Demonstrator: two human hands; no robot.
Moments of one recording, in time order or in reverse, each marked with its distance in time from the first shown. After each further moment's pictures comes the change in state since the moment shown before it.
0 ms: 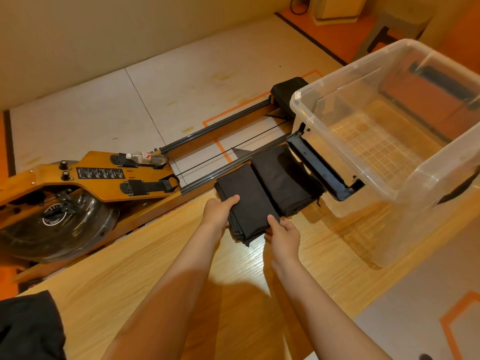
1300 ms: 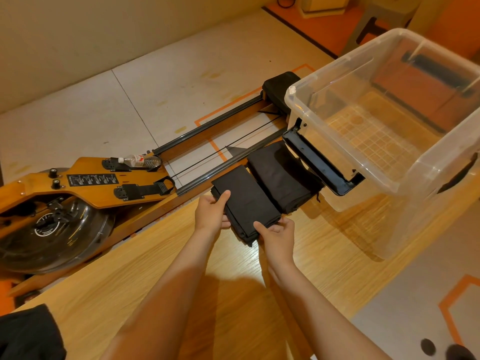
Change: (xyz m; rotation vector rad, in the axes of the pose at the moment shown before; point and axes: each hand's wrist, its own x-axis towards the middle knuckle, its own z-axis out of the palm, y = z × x) left_hand 0.017 -0.011 -0.015 0.183 0.047 0.078; right_hand -0.004 0.015 0.005 -0.096 -0.026 -0.122
